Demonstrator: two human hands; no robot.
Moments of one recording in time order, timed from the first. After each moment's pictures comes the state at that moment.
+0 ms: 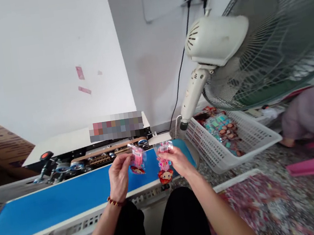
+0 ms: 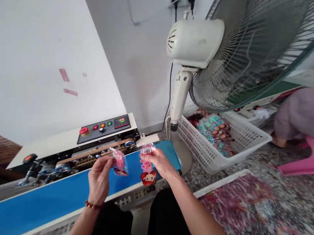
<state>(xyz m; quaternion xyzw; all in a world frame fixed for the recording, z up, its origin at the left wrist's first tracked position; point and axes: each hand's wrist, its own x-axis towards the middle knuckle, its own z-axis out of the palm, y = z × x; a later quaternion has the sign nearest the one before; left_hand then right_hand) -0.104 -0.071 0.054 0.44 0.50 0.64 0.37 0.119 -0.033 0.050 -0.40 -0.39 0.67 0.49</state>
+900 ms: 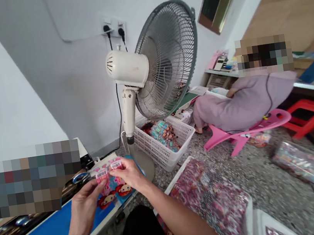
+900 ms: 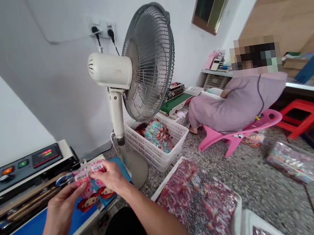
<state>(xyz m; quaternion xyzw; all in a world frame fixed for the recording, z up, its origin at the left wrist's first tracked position) -0.024 -0.036 0.056 0.47 0.53 0.47 0.53 0.140 -0.024 0.053 -0.48 -0.46 0.50 0.55</state>
